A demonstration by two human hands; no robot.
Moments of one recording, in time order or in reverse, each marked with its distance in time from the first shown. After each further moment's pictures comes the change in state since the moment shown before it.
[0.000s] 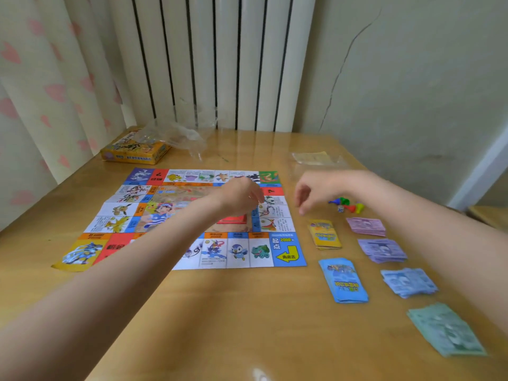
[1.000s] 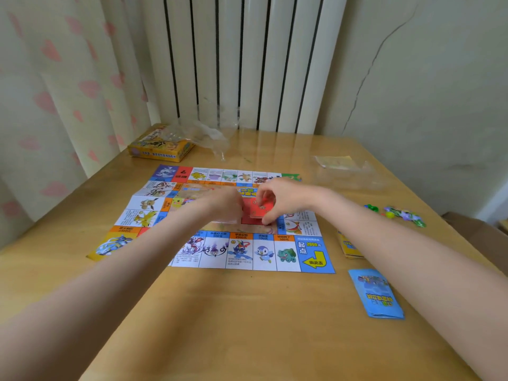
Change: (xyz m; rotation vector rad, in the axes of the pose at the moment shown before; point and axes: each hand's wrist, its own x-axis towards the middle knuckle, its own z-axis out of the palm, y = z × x) left_hand -0.021 -0.057 -0.008 0.077 -0.150 -0.311; right_hand 0.058 -0.075 0.023 0.149 0.123 -0.206
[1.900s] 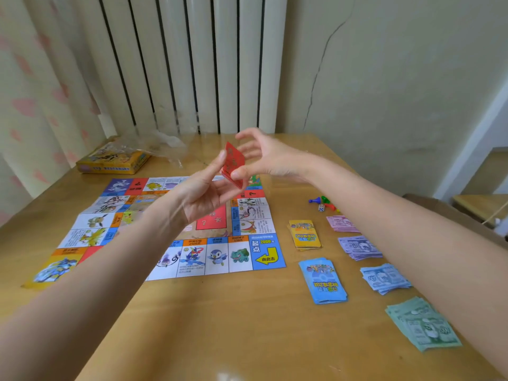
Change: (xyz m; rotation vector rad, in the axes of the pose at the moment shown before) left_hand -0.003 0.060 -0.012 -1.866 -0.235 0.169; right_hand -0.057 0.019 -0.056 0.694 0.249 -0.050
